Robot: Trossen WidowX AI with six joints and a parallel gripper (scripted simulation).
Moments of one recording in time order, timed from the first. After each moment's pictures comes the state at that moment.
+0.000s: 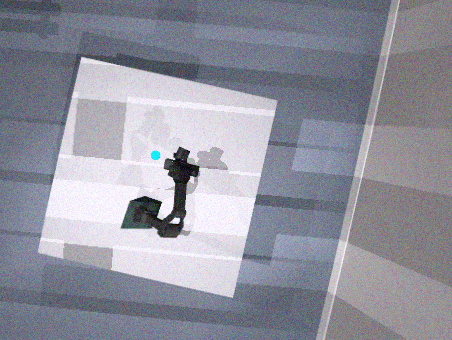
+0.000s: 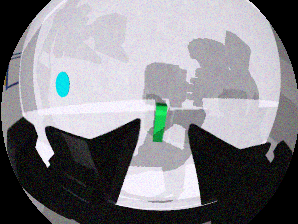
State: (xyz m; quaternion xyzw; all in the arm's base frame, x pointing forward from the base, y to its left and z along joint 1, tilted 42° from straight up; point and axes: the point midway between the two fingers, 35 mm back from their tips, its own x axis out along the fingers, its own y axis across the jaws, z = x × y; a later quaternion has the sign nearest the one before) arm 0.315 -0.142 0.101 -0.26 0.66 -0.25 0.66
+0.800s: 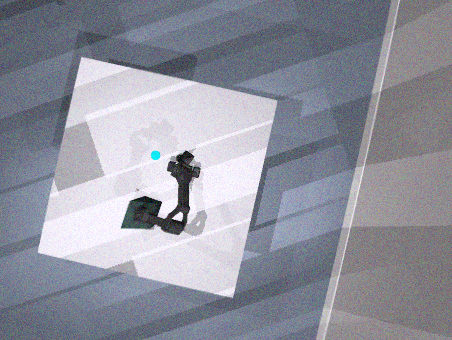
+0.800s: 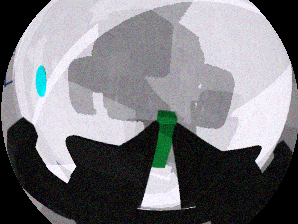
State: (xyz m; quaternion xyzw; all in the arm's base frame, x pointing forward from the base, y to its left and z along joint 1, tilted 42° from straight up) arm 0.301 -0.187 0.053 -0.26 0.67 -0.25 0.64
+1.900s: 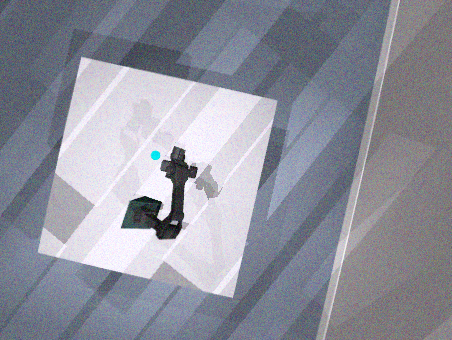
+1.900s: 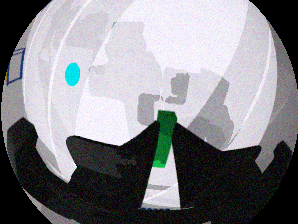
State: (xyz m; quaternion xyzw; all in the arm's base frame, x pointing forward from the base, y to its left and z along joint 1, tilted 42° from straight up) arm 0.306 -0.117 0.126 -0.26 0.68 -0.24 0.65
